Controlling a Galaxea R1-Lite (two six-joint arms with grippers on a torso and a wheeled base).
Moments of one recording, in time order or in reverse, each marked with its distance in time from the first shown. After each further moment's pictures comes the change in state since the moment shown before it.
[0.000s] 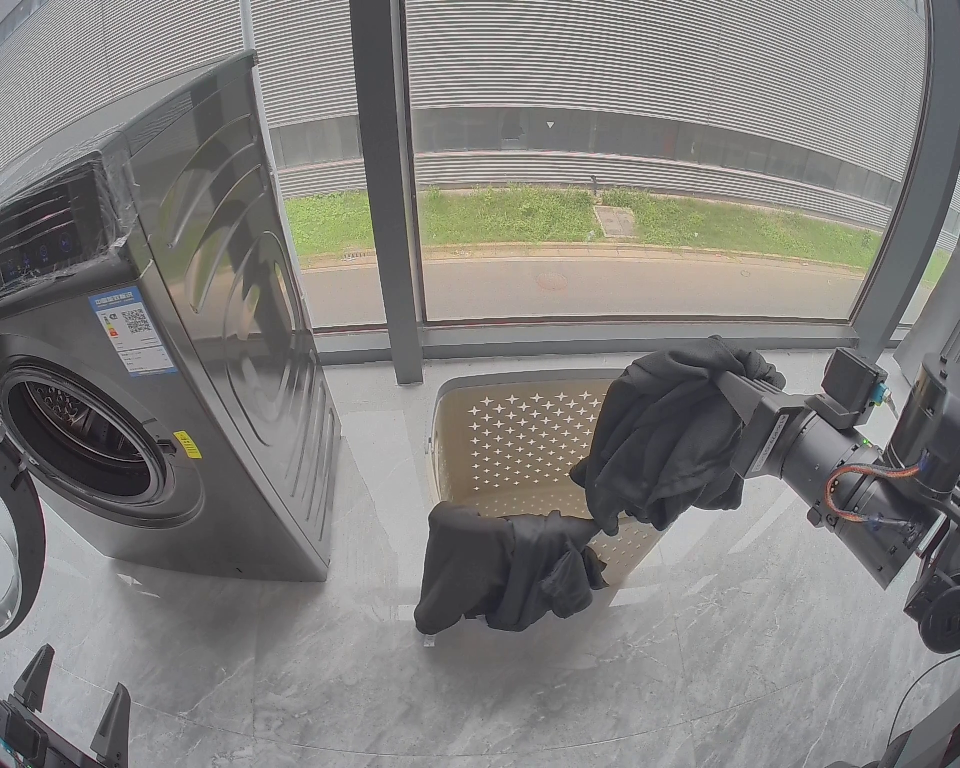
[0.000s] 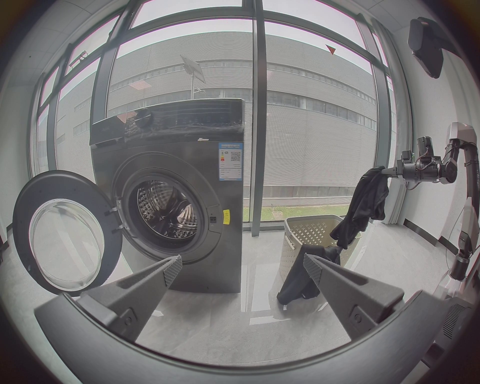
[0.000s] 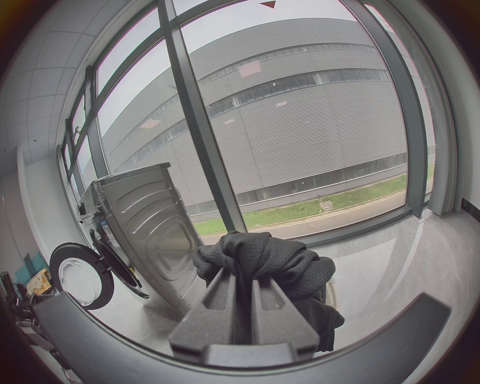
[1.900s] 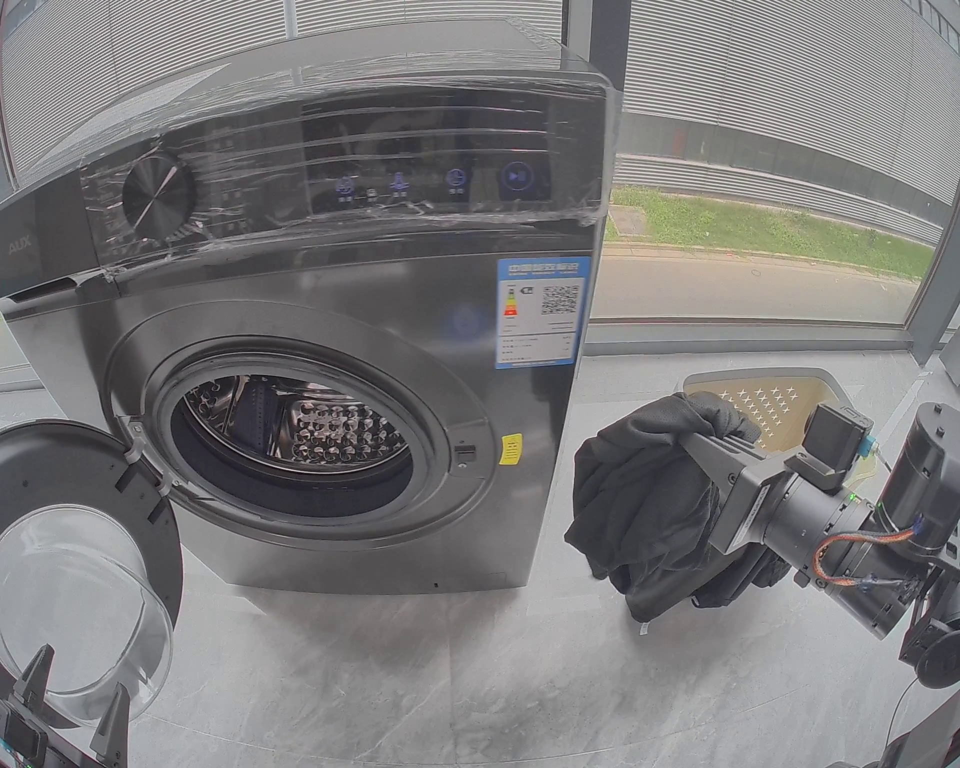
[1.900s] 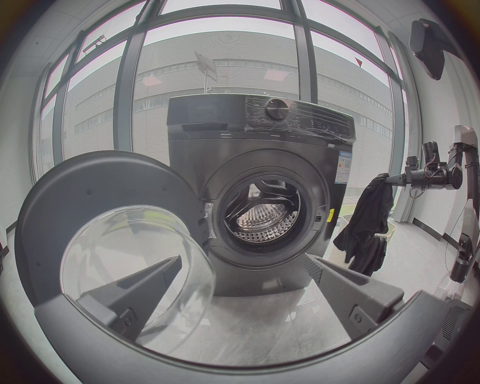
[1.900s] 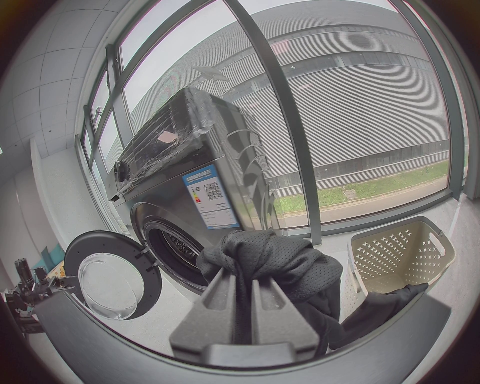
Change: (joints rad) left arm 0.000 0.000 0.000 0.000 0.003 -0.008; right arm 0.109 -0.006 0.085 -0.016 0.046 0.012
